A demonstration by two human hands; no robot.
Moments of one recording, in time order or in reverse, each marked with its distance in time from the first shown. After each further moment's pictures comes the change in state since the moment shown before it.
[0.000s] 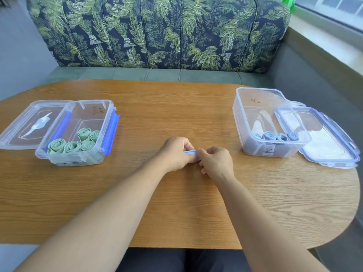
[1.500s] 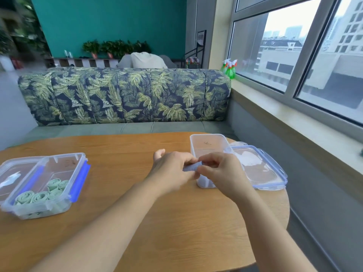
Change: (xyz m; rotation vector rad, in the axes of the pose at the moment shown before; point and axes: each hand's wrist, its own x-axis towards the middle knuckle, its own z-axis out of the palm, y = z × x) left_hand -0.054 0.141 0.002 0.197 0.209 0.466; right_hand -0.068 -0.031 -0.171 0.047 0.072 -0.480
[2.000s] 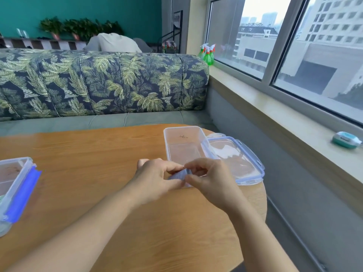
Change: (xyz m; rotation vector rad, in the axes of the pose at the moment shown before) left_hand 0.030 -0.011 0.045 -0.162 -0.165 0.077; right_hand 0.008 0.038 -0.024 -0.077 -0.041 0.016
